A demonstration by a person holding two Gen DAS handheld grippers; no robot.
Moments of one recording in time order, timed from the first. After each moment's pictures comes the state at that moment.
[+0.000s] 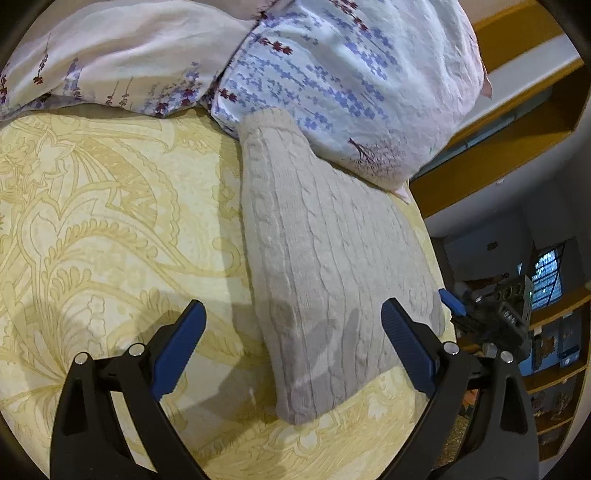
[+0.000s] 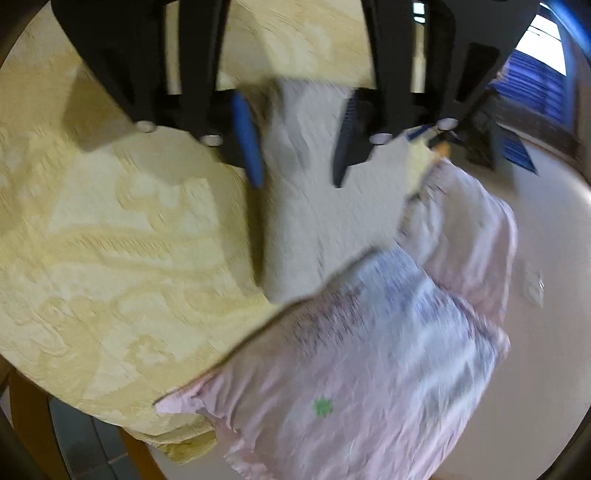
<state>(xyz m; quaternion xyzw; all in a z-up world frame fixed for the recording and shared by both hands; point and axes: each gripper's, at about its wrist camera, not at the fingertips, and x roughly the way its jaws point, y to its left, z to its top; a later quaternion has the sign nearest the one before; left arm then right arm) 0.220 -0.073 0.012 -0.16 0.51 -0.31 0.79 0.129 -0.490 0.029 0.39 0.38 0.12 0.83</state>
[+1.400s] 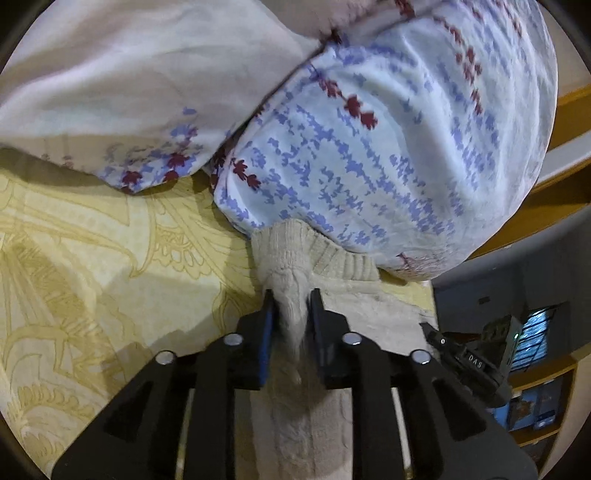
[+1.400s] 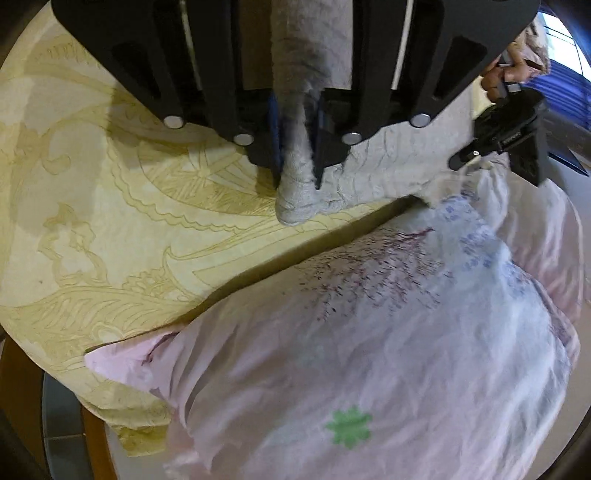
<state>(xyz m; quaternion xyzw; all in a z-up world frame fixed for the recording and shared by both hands) 0.331 -0.090 0.004 -0.26 0.49 -0.26 0.79 0.241 -0.481 0.021 0.31 0.42 0.06 0.85</state>
